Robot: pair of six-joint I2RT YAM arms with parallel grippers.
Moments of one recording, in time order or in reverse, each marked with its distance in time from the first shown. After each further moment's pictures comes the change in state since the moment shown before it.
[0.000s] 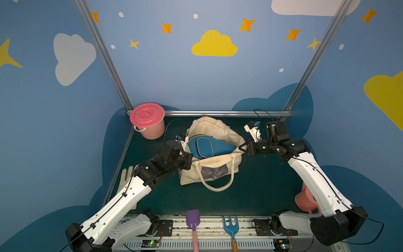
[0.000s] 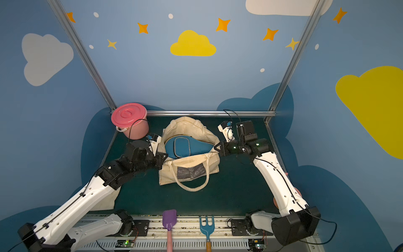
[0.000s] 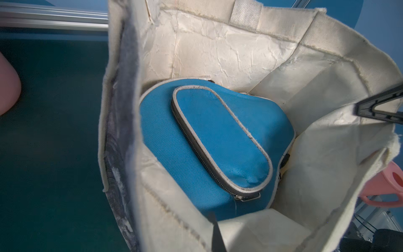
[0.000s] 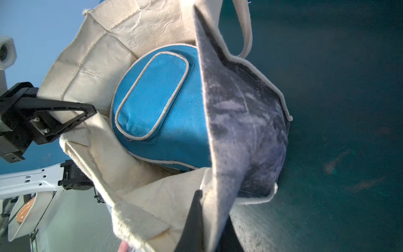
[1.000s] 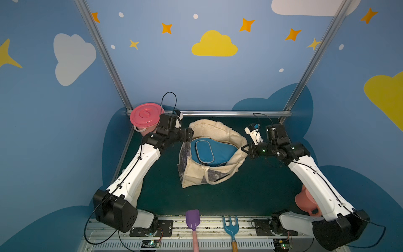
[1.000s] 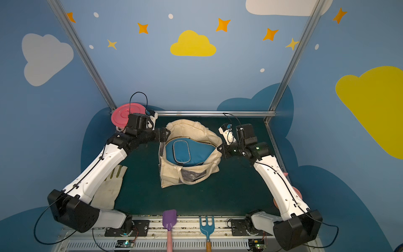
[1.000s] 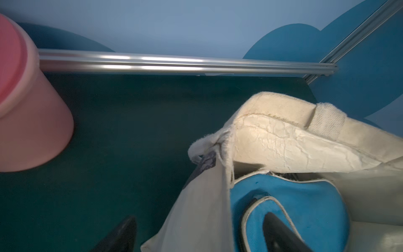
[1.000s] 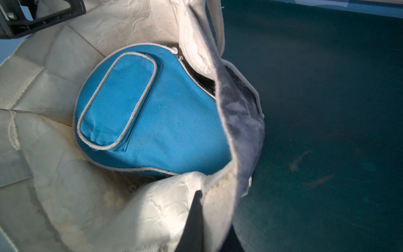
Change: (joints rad) left arm 0.280 0.414 0.360 0.021 0.130 0.111; right arm 0.009 -0.042 -0.068 0.050 0.118 -0.087
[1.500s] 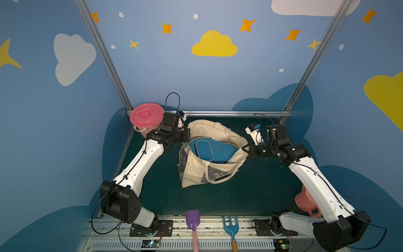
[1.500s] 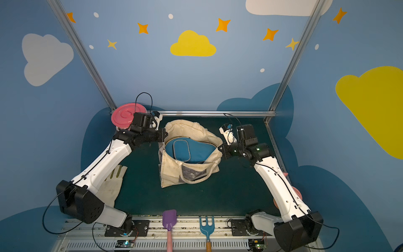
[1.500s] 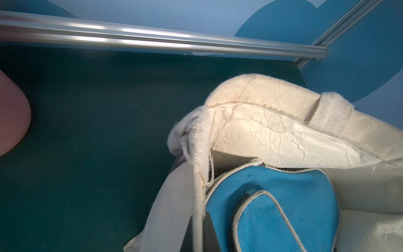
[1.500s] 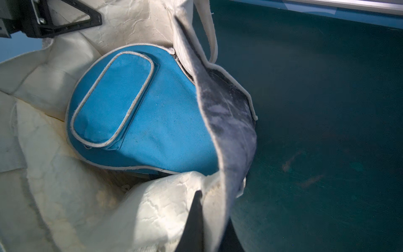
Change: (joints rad) left arm 0.013 0.086 0.035 -0.012 0.108 -0.010; right arm 0.002 -0.014 -0.006 0.006 0.034 -0.009
